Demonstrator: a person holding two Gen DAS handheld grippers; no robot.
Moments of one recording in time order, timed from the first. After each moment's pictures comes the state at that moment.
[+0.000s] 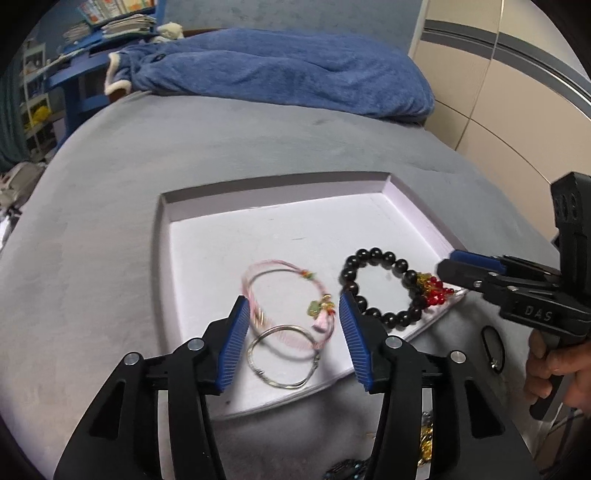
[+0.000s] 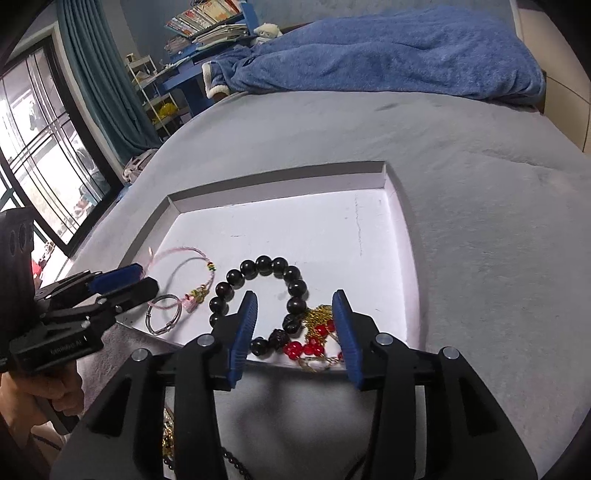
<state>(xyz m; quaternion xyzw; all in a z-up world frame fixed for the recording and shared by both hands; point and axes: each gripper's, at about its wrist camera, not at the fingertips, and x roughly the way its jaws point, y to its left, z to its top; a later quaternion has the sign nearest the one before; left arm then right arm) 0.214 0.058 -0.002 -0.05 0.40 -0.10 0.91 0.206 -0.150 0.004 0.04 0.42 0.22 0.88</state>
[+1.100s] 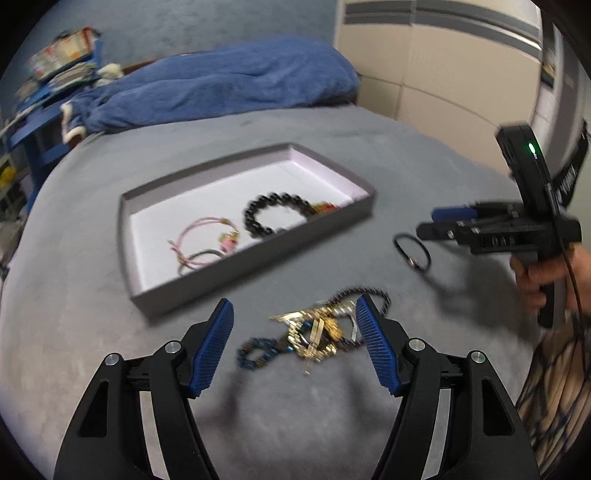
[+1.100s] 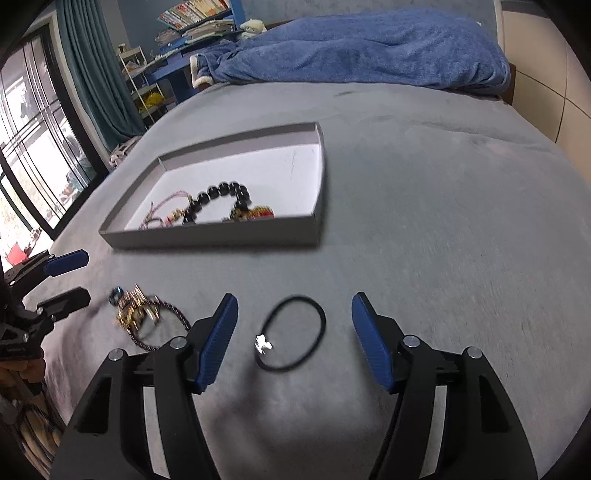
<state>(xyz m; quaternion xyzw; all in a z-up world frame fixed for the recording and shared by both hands) 0.103 0.002 0.005 0.05 0.38 -0.20 0.90 0.120 -0.224 -0.003 0.01 0.44 0.19 0.88</state>
